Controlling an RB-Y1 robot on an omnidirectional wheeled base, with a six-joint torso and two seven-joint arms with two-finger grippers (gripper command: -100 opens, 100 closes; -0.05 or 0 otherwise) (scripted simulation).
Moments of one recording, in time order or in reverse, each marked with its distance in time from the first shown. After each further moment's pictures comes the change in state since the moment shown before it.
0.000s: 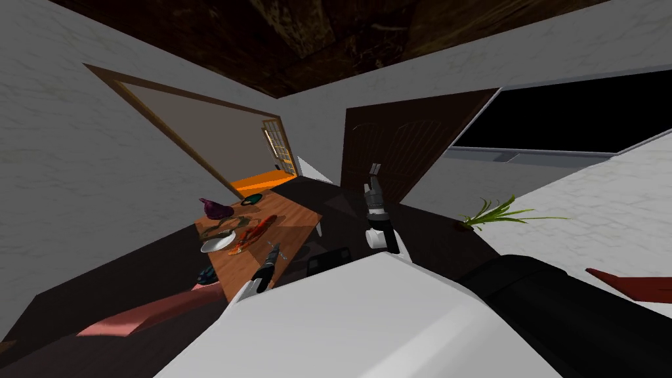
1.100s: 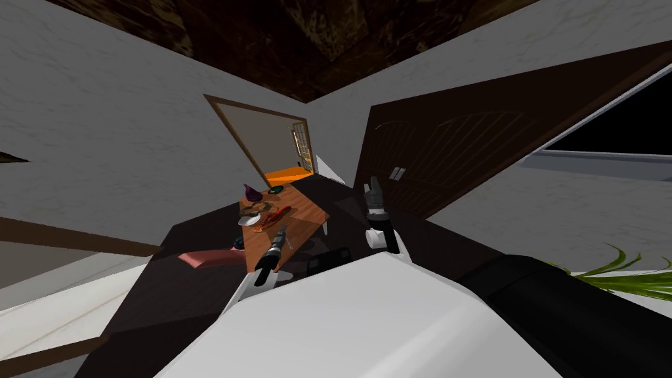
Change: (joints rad) left arm 0.052 -0.042 -0.011 -0.307 0.216 -0.161 -0.162; right arm 0.000 0.000 0.000 0.000 0.000 0.000 0.000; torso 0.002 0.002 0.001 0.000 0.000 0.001
